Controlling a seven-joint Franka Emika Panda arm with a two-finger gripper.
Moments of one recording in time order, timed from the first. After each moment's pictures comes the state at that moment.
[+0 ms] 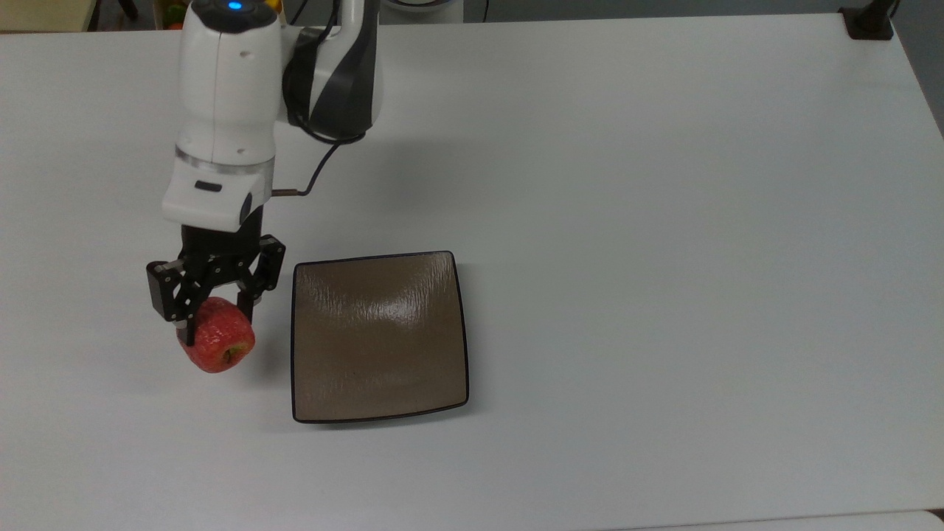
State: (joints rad) arm -0.02 0.59 -0.12 -1.48 -0.15 2.70 -0.82
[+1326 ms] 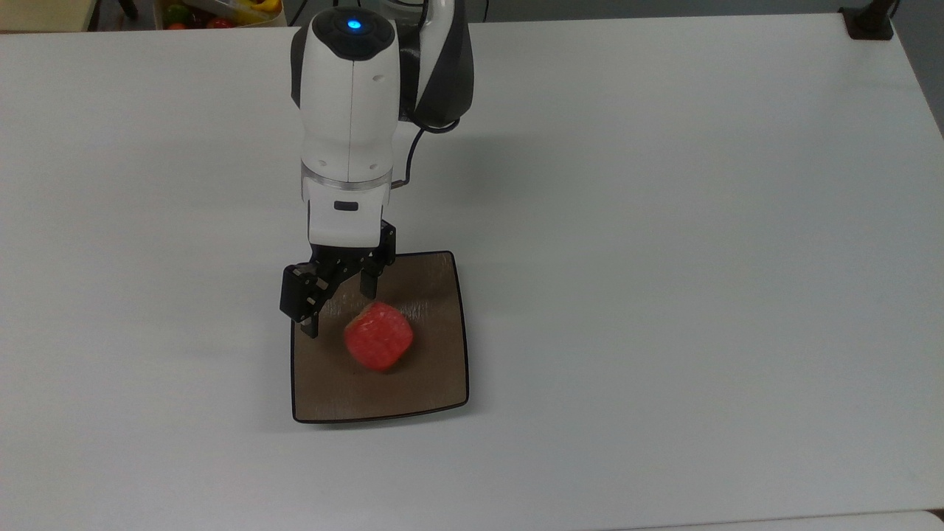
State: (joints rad) arm 0.09 0.55 -0.07 -1.54 -0.19 2.53 -0.78
